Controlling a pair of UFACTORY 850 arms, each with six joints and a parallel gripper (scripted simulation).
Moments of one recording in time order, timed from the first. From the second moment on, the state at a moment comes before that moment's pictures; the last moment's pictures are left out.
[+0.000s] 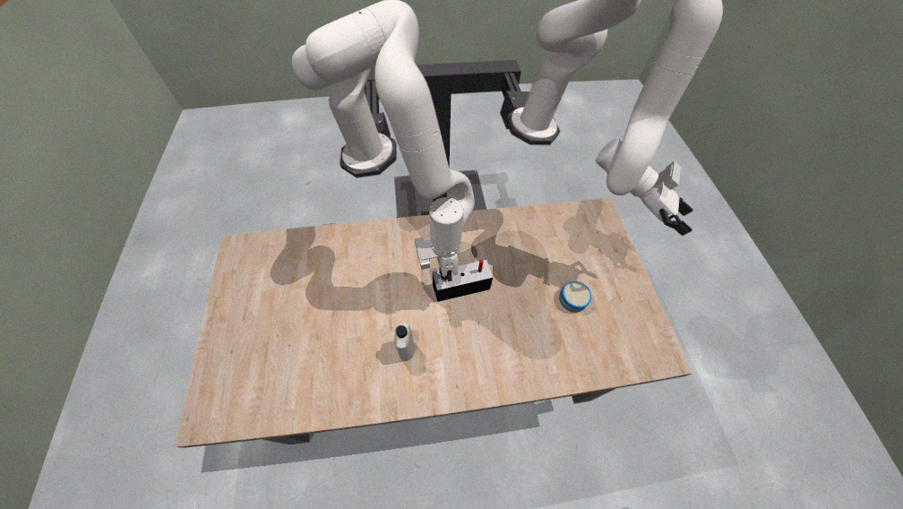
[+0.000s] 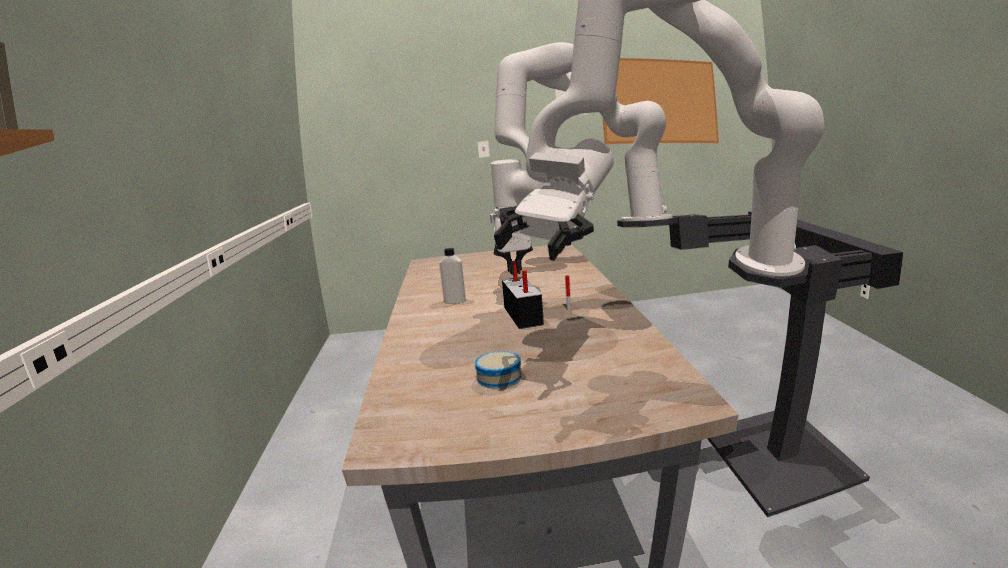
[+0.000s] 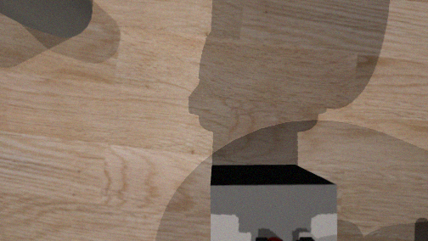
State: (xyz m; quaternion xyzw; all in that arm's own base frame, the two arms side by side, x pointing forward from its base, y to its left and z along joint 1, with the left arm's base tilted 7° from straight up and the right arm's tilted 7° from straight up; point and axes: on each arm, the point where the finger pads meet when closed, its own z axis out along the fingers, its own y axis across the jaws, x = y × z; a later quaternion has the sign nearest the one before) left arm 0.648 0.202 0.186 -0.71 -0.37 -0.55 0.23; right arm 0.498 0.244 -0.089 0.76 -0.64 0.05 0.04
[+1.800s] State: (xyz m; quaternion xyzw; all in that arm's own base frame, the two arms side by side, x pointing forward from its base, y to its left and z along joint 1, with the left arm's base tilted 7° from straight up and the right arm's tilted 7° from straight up) left arm 0.648 0.202 0.186 -0.71 -0.37 -0.55 0.23; right arm 0.498 0.243 -0.092 0.77 -0.64 0.05 0.04
